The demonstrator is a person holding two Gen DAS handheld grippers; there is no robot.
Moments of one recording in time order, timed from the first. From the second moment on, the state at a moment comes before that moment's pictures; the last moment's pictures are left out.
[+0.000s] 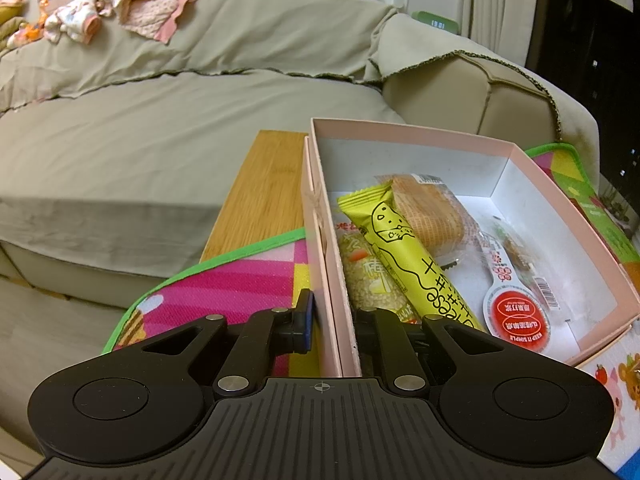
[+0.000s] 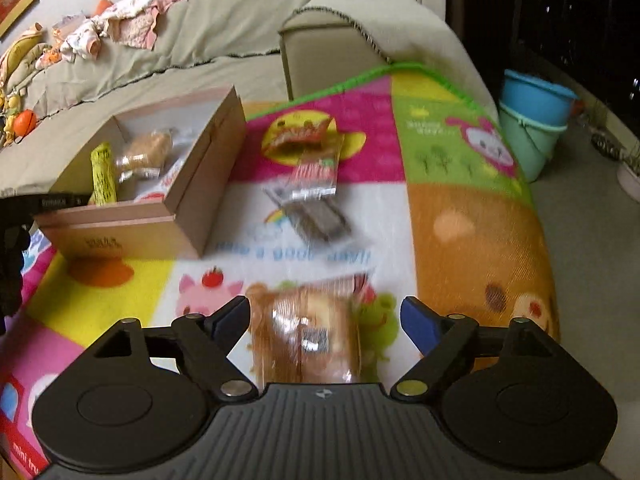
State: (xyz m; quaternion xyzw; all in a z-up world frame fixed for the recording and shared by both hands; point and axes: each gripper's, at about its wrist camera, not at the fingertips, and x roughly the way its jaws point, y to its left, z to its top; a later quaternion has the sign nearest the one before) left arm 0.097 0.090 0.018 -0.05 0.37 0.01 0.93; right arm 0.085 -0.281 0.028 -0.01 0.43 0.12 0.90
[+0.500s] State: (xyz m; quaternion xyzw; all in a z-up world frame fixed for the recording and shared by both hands) left arm 0.097 0.090 0.018 -0.05 0.37 0.01 0.93; right arm 0.160 -0.253 0.041 -0.02 0.40 0.12 0.91
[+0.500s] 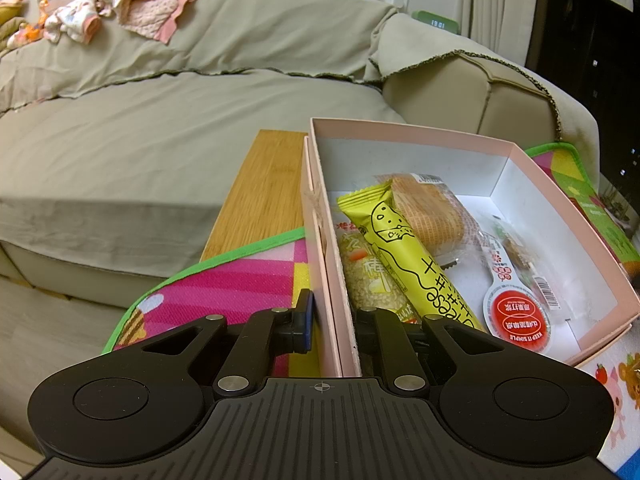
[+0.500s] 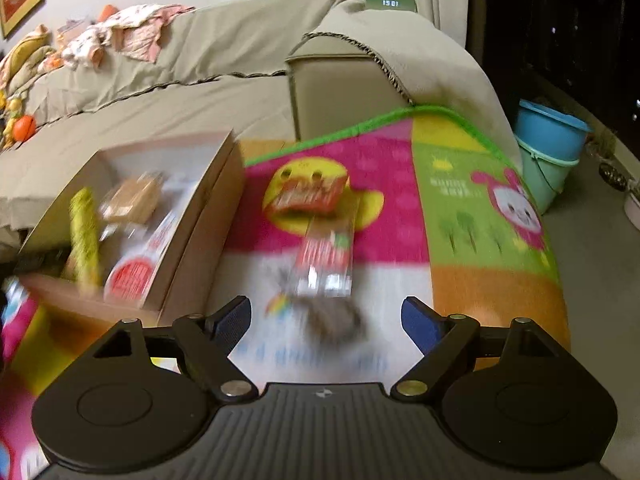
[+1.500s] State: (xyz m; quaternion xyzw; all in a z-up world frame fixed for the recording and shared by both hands) left arm 0.097 0.089 0.017 -0.05 0.37 0.01 0.93; right arm 0.189 -0.255 0.032 -0.02 0.44 0.13 0.89
